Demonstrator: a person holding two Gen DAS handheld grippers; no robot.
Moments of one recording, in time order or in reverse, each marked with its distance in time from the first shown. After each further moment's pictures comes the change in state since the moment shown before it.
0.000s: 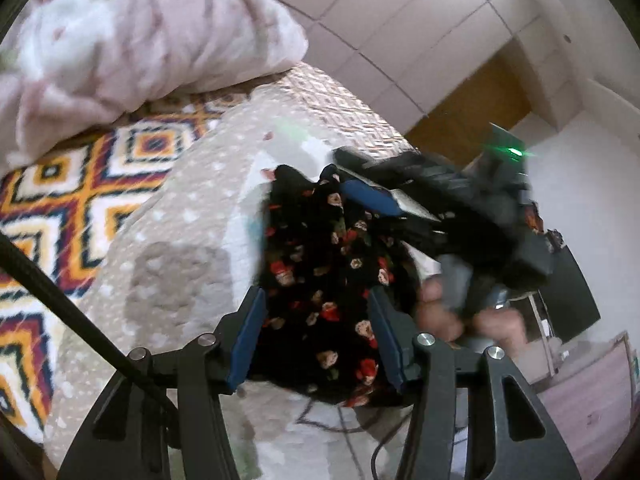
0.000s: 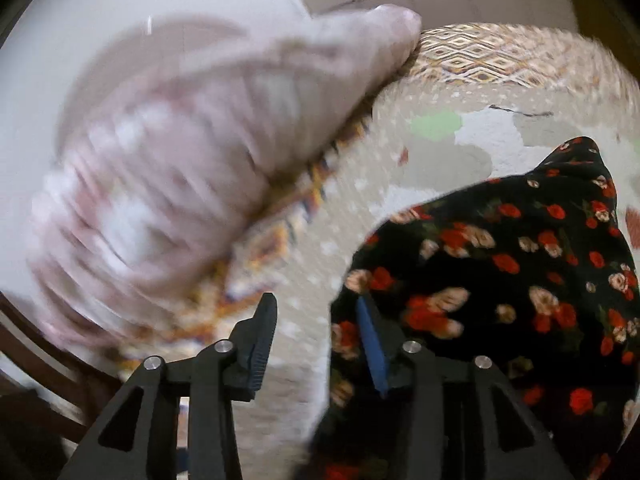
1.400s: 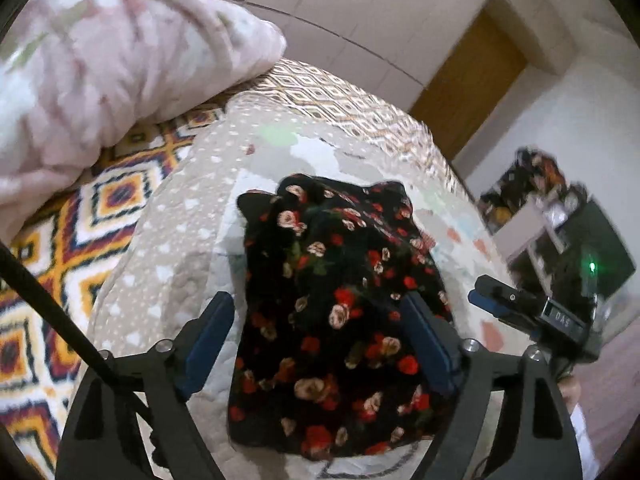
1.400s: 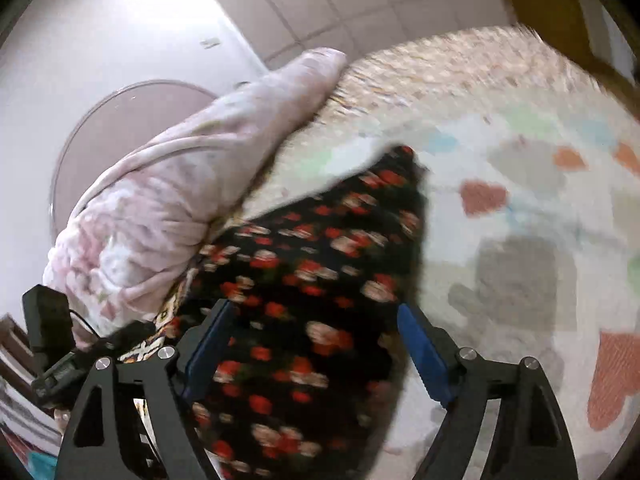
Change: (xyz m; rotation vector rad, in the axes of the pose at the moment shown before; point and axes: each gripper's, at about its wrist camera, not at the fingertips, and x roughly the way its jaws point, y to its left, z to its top) left arm 0.068 -0.031 0.031 0.200 0.047 0.126; right arm -0.119 -0.126 -0.041 0.088 -0.063 -0.128
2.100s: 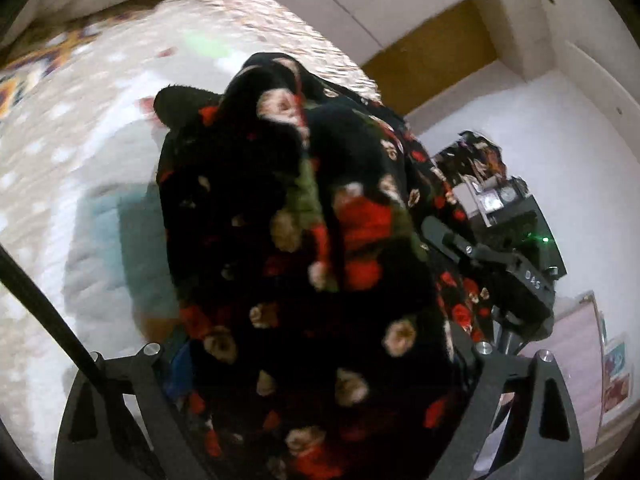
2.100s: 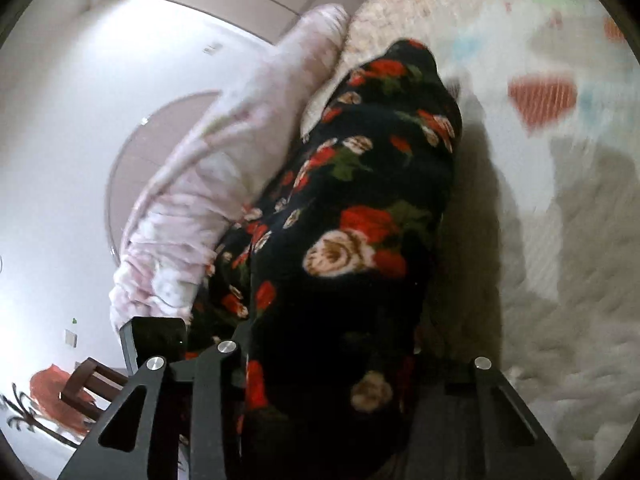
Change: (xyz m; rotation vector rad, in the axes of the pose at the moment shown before) left arm 0.109 -0.016 -0.005 -0.127 0.185 -0.351; right arm 0.046 -0.044 0.025 0.155 0.052 0.302
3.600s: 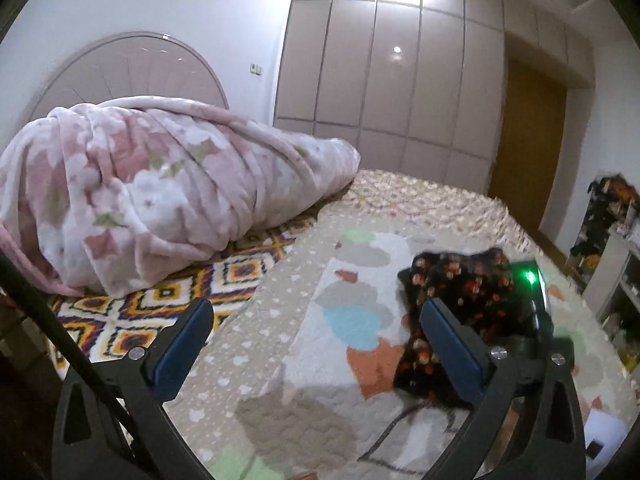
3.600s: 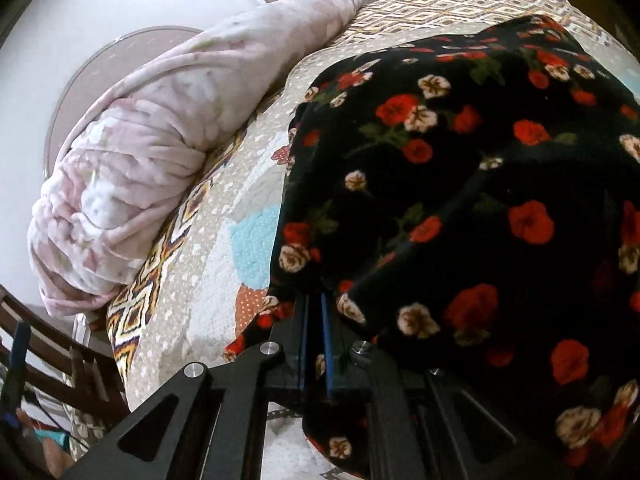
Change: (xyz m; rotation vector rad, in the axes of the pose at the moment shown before) left arm -0.171 -0.099 -0.121 0.242 -0.639 0.764; right arm 0.049 0.052 -0.065 -0.209 0.131 -0.334
